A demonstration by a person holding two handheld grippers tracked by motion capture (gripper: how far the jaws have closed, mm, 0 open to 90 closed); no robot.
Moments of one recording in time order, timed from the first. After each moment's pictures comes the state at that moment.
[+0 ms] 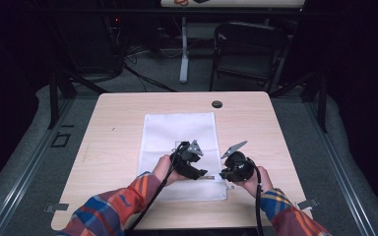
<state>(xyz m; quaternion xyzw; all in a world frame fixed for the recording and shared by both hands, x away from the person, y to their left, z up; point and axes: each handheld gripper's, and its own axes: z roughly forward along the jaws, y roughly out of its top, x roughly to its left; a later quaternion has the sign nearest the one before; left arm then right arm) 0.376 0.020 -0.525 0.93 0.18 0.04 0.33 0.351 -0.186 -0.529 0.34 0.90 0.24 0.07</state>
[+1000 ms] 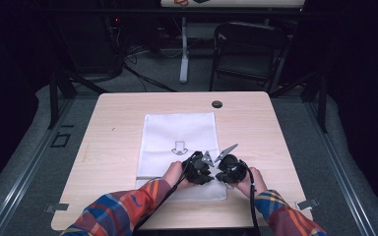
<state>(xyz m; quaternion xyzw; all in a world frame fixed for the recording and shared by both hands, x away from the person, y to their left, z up) 0.371 -0.012 -0.559 0.95 0.14 0.03 0.28 0.359 -0.172 -0.554 0.32 0.92 0.23 0.05</state>
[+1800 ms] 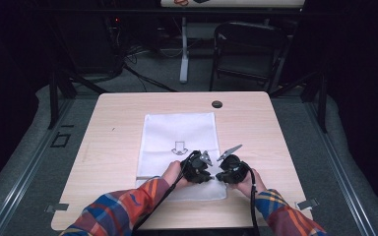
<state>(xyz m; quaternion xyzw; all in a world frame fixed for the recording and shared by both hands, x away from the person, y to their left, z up) 0.375 -0.006 -0.559 0.95 0.15 0.01 0.29 0.358 -0.179 -0.558 0.36 0.90 0.25 0.04</state>
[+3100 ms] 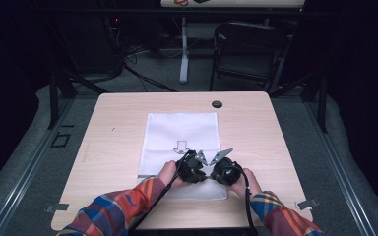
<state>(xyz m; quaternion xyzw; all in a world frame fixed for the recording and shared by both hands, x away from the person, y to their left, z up) 0.373 0.005 -0.561 0.94 0.17 0.01 0.29 0.353 -0.158 -0.560 0.30 0.92 0.25 0.11</state>
